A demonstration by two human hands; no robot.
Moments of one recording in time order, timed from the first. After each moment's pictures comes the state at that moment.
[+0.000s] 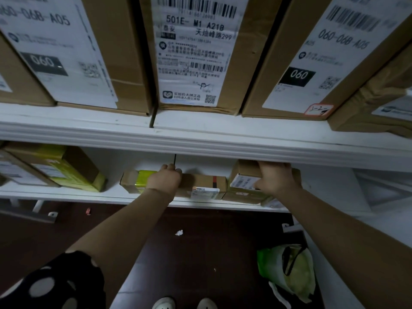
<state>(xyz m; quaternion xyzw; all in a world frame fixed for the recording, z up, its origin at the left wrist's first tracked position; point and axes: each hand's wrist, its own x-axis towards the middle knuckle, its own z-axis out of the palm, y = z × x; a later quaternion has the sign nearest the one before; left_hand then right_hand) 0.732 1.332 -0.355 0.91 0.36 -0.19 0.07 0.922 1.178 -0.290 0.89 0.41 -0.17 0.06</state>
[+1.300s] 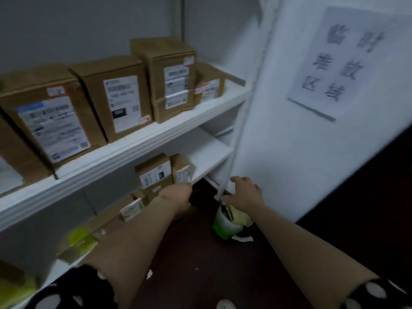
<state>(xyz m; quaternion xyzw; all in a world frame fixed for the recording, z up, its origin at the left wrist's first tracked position) 0.746 1.133 -0.201 0.97 -0.07 -0.22 0.05 0.751 0.946 -0.187 0.97 0.02 -0.18 -0.15</state>
